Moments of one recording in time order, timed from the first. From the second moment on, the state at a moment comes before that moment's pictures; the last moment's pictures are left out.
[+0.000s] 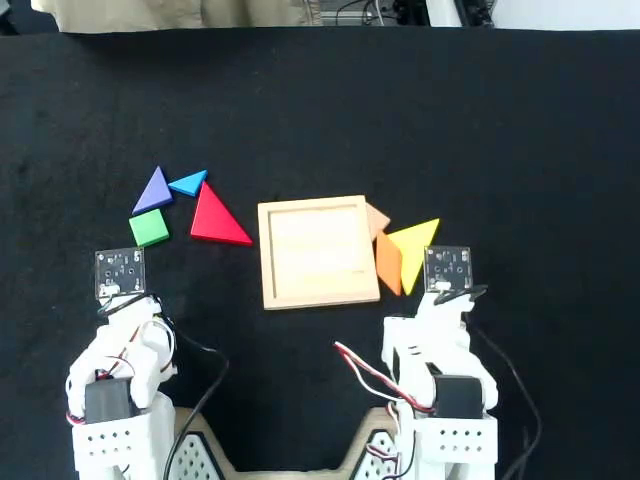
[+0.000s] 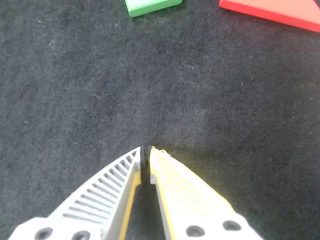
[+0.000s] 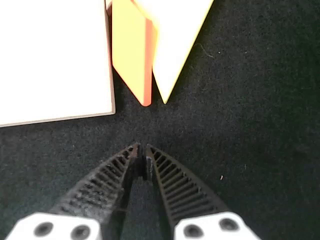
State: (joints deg) left arm -14.1 -103.9 96.2 72.7 -3.0; right arm 1.9 -103.7 96.7 73.5 -2.1
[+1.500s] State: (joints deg) left arm -12.5 -104.0 95.5 58.9 -5.2; right arm 1.9 -103.7 96.7 68.6 -2.4
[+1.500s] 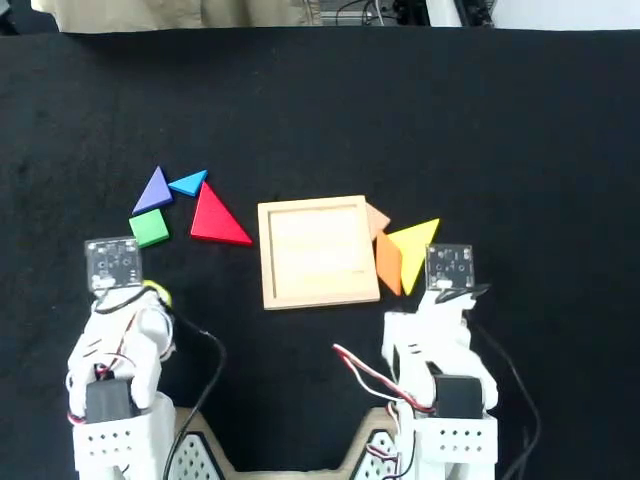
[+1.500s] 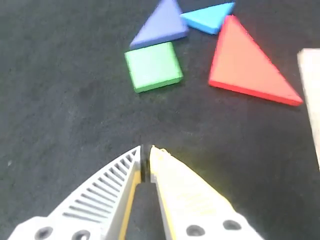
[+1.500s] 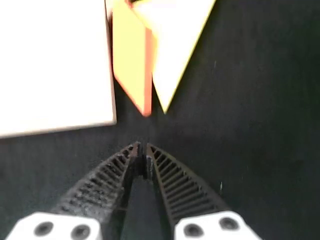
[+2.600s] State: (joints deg) left arm -9.6 -91.6 82.9 50.9 0.7; right arm 5.5 -103.7 87.8 55.1 18.3
